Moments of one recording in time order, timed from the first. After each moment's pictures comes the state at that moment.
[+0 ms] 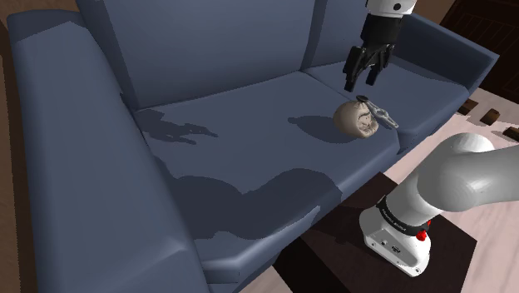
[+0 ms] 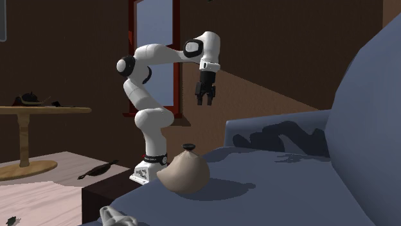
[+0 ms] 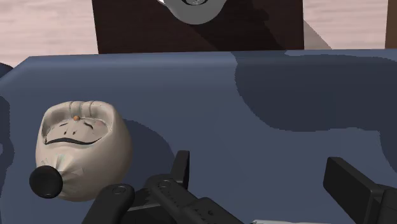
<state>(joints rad) 0.01 -0.76 0.04 -2.38 0.06 1.49 0.16</state>
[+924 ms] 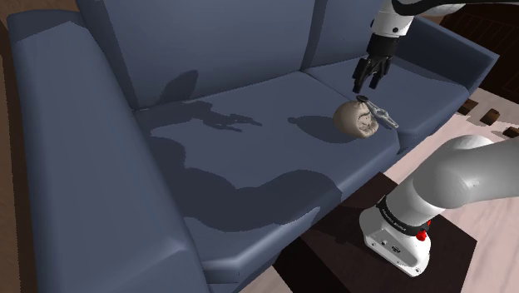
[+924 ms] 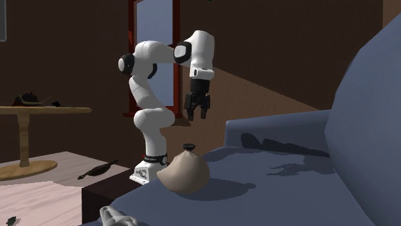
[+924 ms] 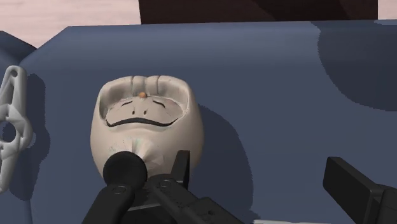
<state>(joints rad) -0.09 -0.63 -0.21 -2.45 -0.10 1.69 -0.12</state>
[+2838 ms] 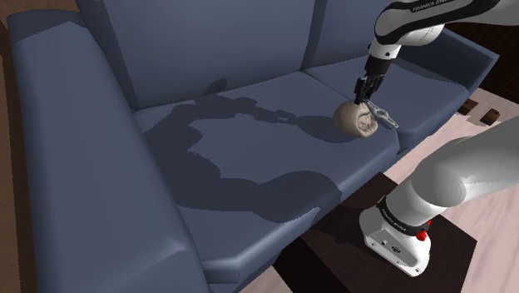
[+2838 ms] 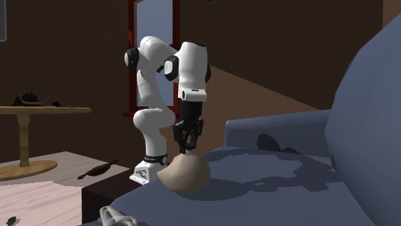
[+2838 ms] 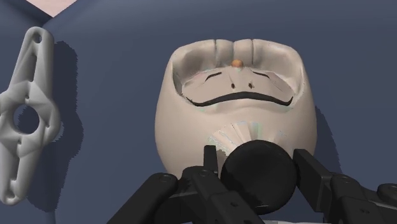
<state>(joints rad) -0.14 -0.34 -0.42 -2.43 -0.14 1.97 -0.35</state>
